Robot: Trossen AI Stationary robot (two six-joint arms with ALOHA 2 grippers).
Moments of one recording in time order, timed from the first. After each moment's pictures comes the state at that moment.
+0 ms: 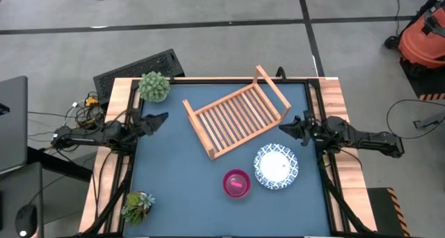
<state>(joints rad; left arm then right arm) -0.06 0.01 0.02 0.22 -0.61 -0.84 -0.11 0.01 0.03 0.06 0.02 0.79</state>
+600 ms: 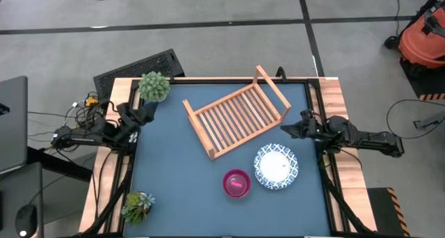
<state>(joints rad) -0.06 0.01 0.02 0.60 -0.64 -0.81 -0.11 0.00 0.03 0.13 -0.02 1.34</state>
